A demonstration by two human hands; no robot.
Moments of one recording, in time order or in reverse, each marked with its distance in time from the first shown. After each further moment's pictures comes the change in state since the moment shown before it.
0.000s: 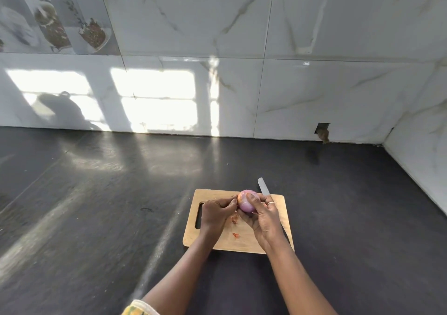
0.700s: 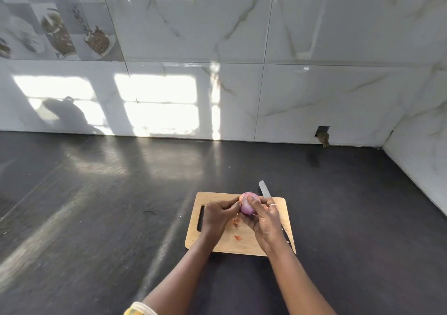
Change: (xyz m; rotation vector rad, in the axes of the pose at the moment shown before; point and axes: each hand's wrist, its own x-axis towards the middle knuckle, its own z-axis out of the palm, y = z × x) left_hand 0.002 -0.001 -0.004 -0.028 -0.102 -0.014; right_hand 0.000 0.001 0.001 -0.014 0.002 -0.038
